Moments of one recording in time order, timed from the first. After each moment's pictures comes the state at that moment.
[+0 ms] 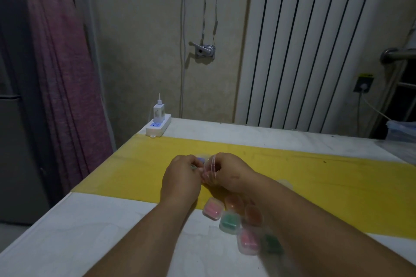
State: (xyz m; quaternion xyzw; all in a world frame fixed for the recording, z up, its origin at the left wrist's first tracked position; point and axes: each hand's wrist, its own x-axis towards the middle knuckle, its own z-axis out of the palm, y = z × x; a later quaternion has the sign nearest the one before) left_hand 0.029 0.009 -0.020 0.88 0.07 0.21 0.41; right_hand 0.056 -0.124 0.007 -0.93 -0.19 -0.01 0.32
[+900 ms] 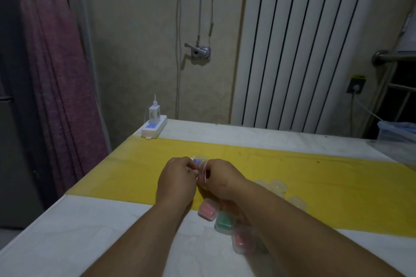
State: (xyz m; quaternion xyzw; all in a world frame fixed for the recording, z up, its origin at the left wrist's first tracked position) left_hand 0.033 0.010 -0.024 0.89 0.06 0.21 0.40; right_hand 0.050 -0.115 -0.001 -0.96 -0.18 -0.02 0.22
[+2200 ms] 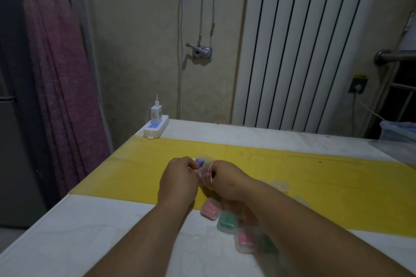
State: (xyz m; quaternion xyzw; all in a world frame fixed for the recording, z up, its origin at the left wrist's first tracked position) left_hand 0.036 0.012 -0.030 0.89 0.07 0.22 0.40; right_hand 0.035 -0.120 0.014 -0.93 -0.23 0.02 0.27
